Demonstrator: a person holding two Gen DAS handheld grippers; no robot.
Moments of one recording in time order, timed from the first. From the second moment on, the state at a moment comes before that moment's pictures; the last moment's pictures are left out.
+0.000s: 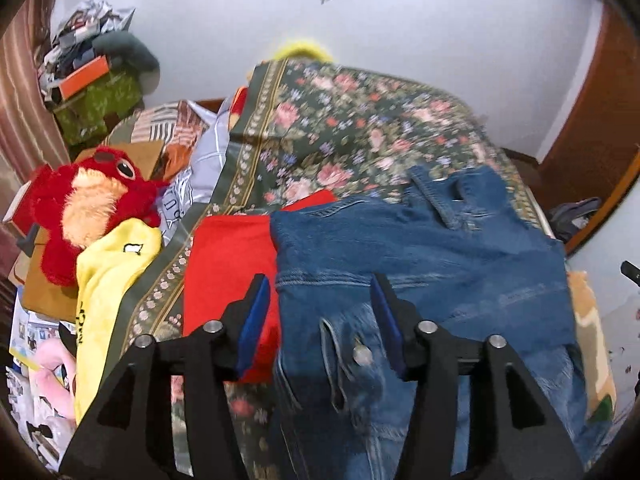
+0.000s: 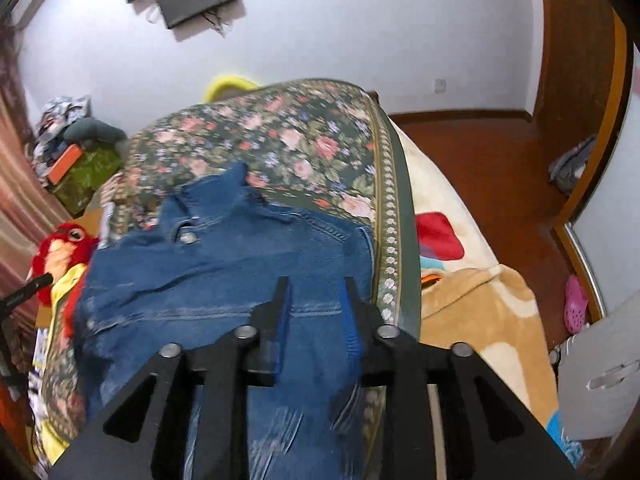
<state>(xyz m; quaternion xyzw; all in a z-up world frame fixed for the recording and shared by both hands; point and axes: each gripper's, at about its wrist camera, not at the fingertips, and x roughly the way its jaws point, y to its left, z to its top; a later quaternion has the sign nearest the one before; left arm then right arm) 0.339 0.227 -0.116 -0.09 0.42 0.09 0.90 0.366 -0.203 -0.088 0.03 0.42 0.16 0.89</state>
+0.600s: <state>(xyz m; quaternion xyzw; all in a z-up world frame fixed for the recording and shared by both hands) 0.211 0.201 -0.168 -0.11 0.48 0.06 0.87 0.264 -0.207 -0.107 0.01 0.44 0.19 0.88</state>
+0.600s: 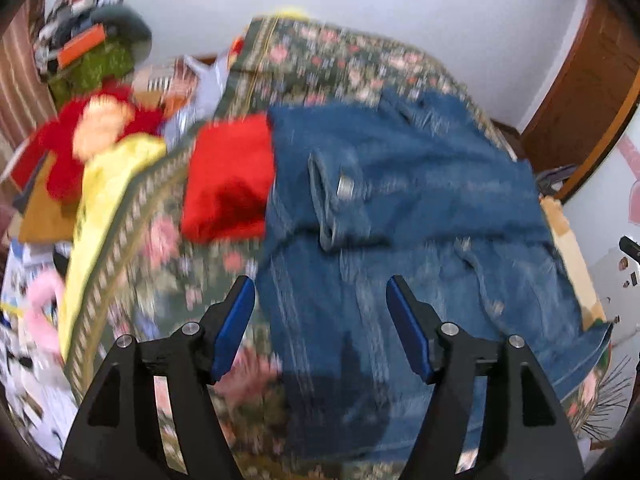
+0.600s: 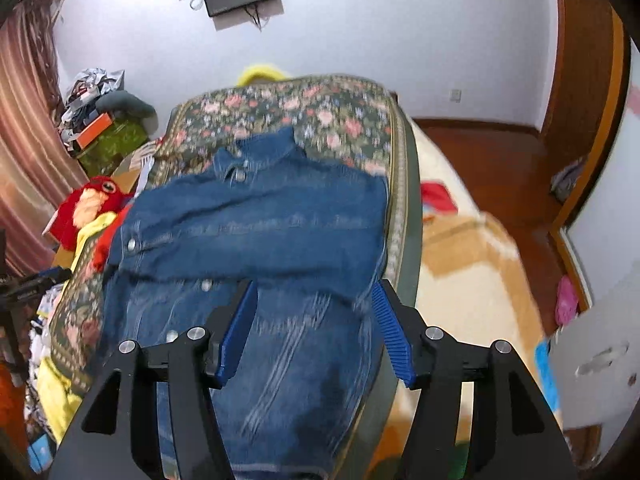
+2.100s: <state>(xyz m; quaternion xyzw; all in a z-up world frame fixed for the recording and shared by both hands) 0.145 0.186 -0.191 -0.27 0.43 0.04 0.86 0.187 -0.234 -0.188 0.16 0.54 0.18 0.81</state>
